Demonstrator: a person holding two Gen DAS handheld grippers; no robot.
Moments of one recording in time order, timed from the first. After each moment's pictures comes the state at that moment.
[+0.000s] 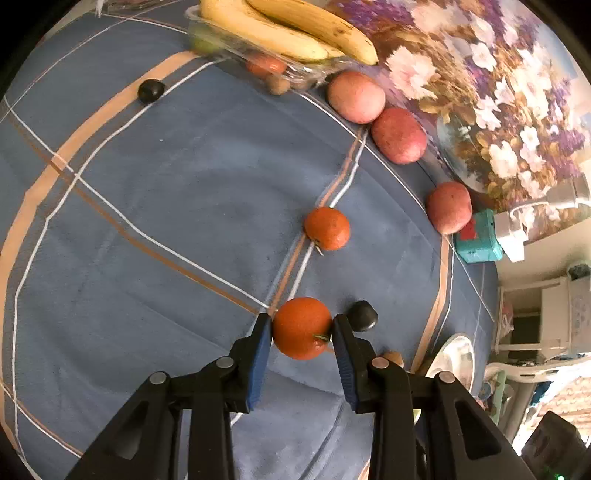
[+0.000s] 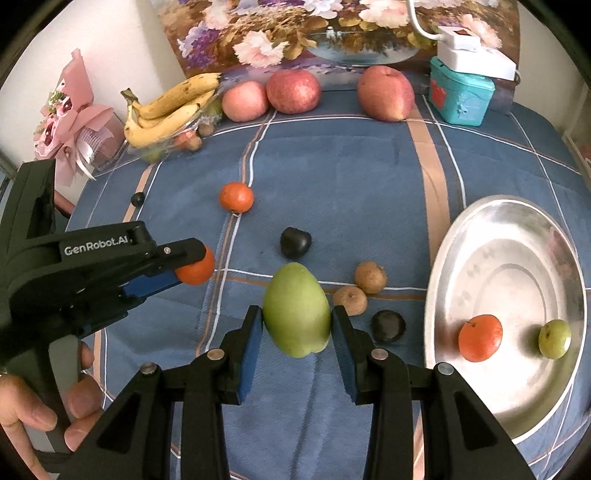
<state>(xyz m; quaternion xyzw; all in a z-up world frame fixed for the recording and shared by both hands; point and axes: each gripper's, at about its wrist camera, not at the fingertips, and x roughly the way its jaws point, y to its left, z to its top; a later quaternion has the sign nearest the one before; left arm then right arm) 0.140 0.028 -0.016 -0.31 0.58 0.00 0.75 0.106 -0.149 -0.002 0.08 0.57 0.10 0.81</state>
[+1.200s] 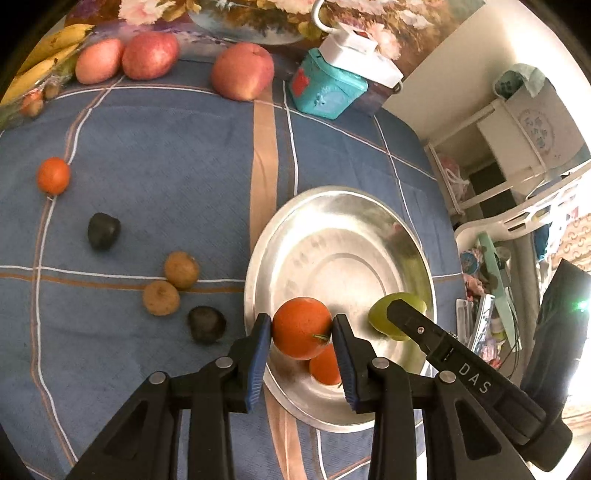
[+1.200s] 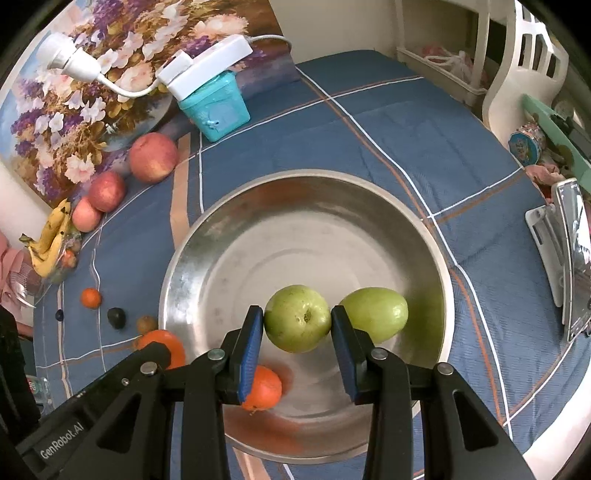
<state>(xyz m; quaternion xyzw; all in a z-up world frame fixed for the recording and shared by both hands) 0.122 -0.169 -0.010 -0.14 0.60 -0.21 0.76 0.062 -0.341 -0.015 0.22 0.54 -0.10 0.80</state>
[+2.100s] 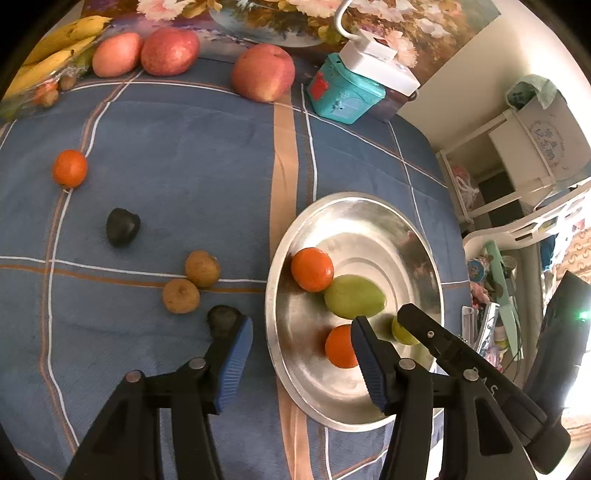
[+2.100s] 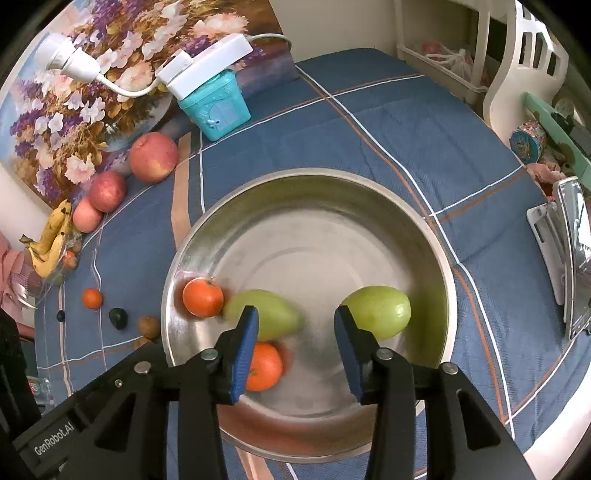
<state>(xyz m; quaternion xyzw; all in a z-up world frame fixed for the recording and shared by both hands) 0.127 -0.157 -0.013 -0.15 0.60 -0.19 0.76 0.067 -0.341 -0.015 0.21 0.55 -0.10 0.80</state>
